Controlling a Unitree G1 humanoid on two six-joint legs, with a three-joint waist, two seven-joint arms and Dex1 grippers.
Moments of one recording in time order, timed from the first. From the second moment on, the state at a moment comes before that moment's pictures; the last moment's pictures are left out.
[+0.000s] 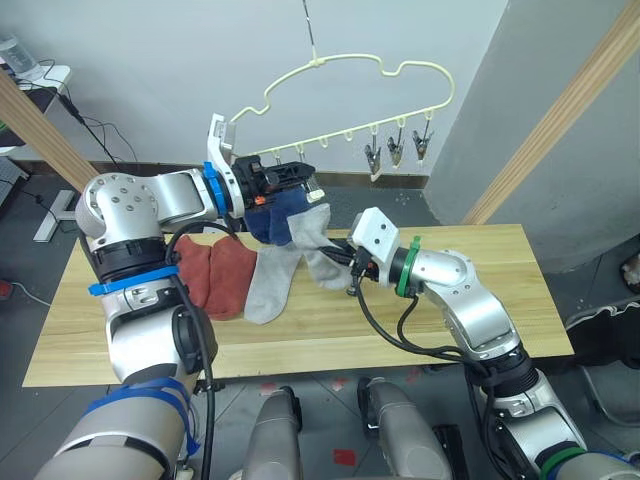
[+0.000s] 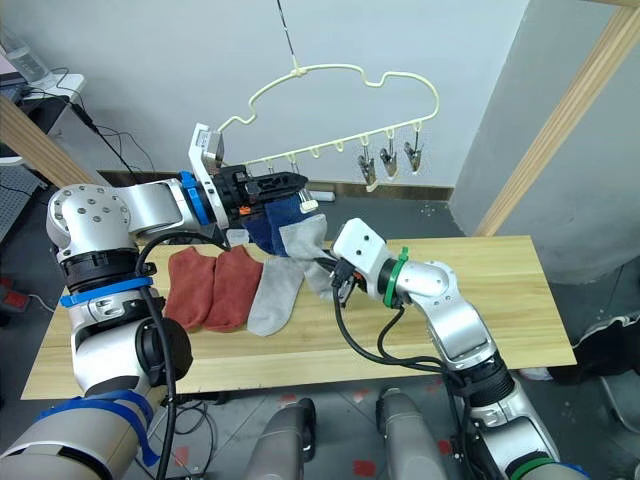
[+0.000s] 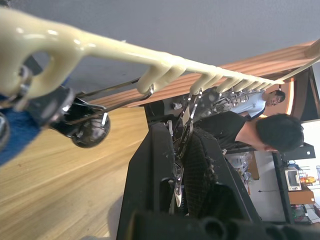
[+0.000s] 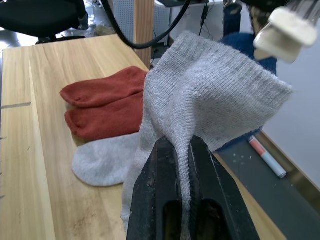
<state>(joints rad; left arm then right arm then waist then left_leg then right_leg) -1.04 0.40 0.50 0.34 -0.82 1.48 -0.43 -0.56 -0.24 0.29 -0.19 0.03 0.47 0.74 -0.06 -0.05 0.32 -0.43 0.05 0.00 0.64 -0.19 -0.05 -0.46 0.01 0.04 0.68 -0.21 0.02</state>
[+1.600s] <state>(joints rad) -1.00 0.41 0.47 0.28 -0.84 1.48 -0.46 -0.63 -0.25 0.28 -0.16 0.15 0.58 0.72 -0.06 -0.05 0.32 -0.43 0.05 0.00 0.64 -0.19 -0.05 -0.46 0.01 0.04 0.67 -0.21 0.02</state>
